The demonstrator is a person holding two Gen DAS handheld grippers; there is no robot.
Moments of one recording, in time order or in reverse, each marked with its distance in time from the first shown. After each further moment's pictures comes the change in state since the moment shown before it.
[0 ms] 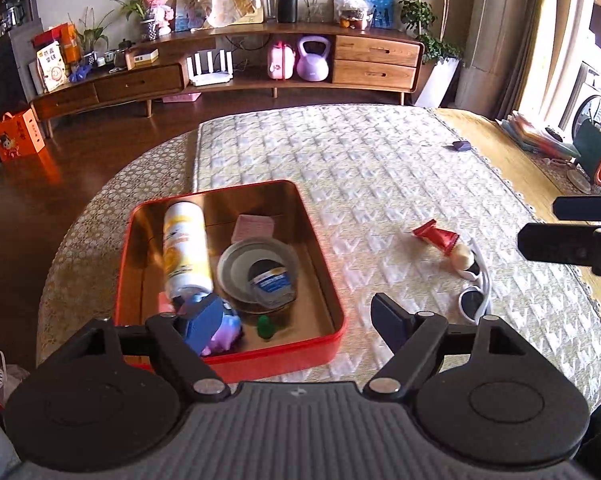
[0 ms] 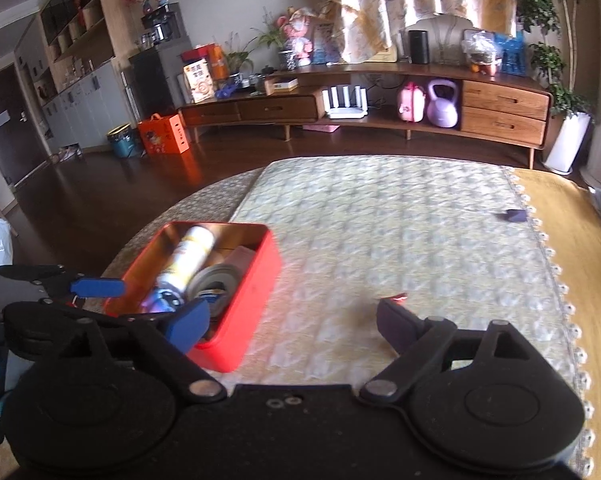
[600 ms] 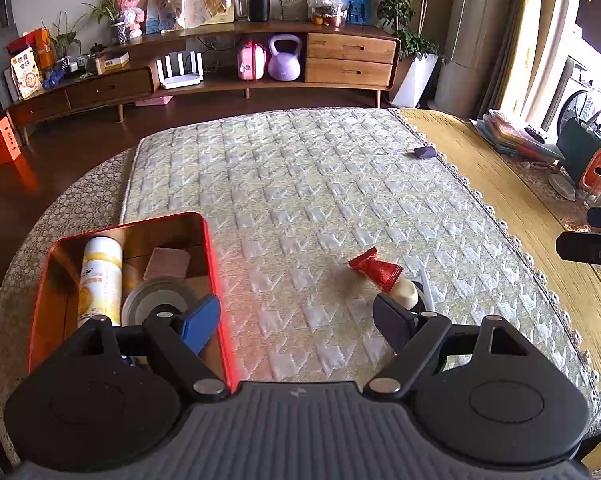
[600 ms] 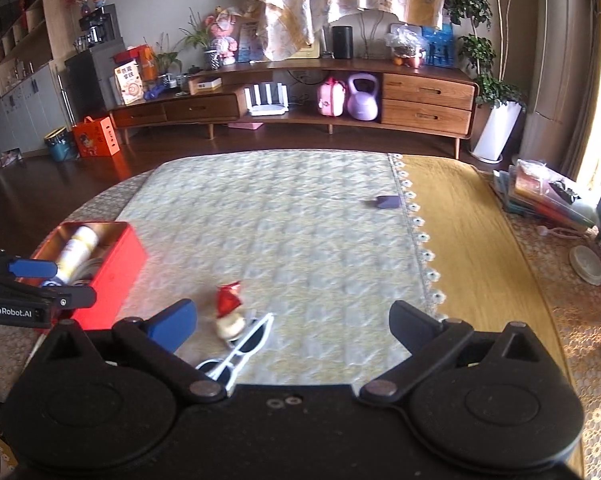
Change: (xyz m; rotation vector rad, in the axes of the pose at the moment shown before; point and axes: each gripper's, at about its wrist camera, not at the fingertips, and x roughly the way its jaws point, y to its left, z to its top) left arm 0.042 -0.075 0.041 0.014 0.019 -0.047; right arm -0.024 -0.119 -0.003 0.030 0.021 -0.175
